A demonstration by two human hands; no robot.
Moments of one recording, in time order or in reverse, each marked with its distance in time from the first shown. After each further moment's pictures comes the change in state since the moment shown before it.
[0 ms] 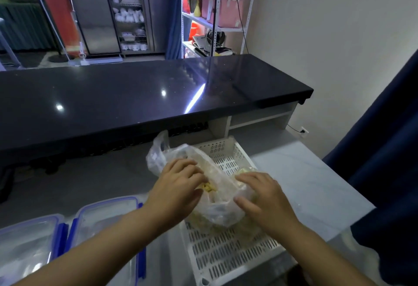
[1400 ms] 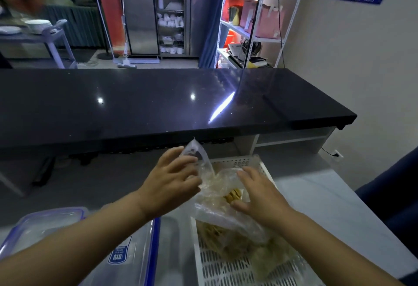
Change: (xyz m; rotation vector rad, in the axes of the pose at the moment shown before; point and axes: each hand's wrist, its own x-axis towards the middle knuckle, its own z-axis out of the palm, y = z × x) left_hand 0.004 -0.074 -0.002 0.277 0.320 0.272; right_hand 0.090 -0.007 0.020 -0.200 -0.321 -0.096
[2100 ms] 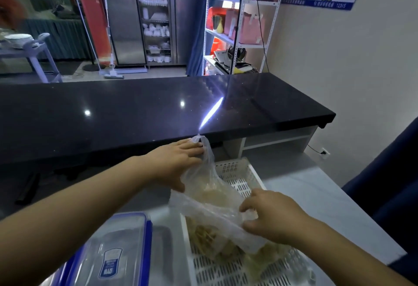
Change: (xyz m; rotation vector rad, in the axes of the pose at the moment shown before) left_hand 0.070 -0.046 0.008 -0.082 -0.729 0.032; right_hand -0.049 -0.009 -0.051 -0.167 -0.194 0.051
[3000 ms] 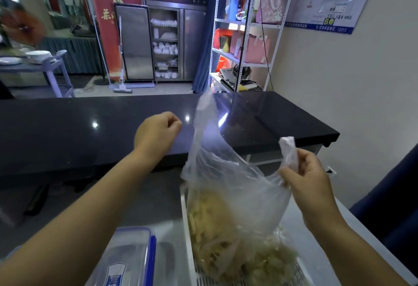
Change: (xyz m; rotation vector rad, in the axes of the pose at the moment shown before) left_hand -0.016 -0.015 -0.078 -0.596 0.719 -0.825; right_hand 0.001 0.011 -0.052 1.229 0.829 0.152
